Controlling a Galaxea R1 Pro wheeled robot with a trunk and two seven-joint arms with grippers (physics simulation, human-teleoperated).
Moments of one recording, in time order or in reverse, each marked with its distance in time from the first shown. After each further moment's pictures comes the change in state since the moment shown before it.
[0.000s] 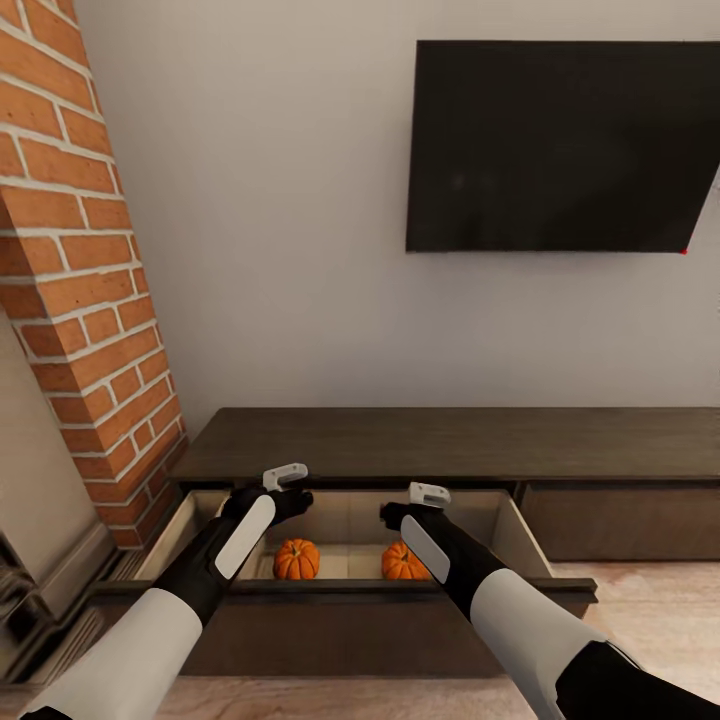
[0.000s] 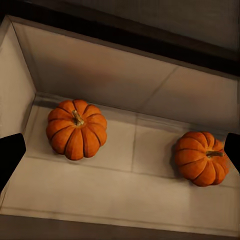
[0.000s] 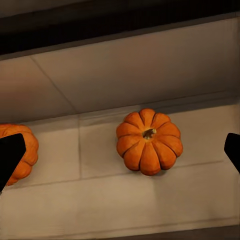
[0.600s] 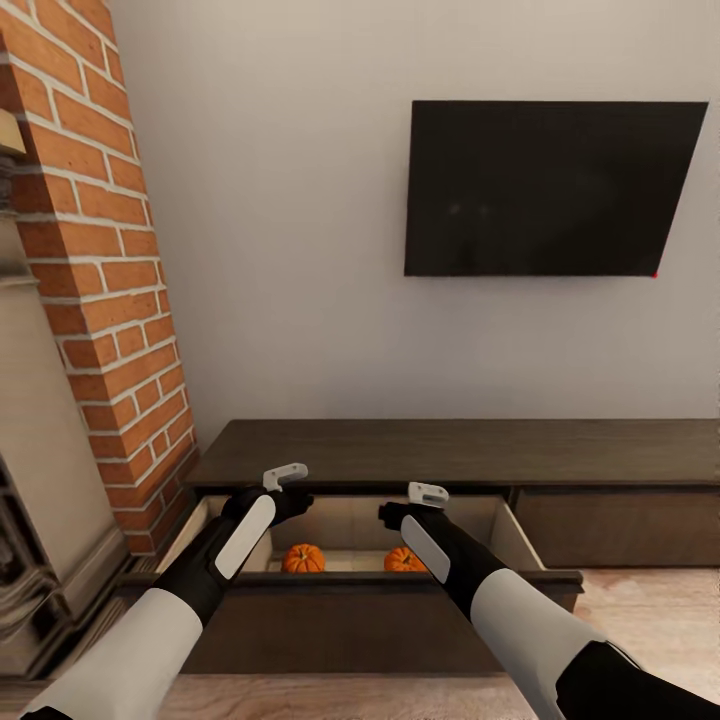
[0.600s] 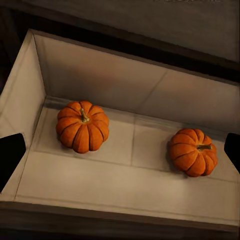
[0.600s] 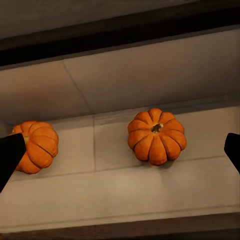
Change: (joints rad) left arm 0.000 0.000 0.000 0.000 0.000 0.000 0.000; right arm 0.000 -0.001 0.000 0.000 0.000 0.000 0.022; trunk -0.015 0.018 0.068
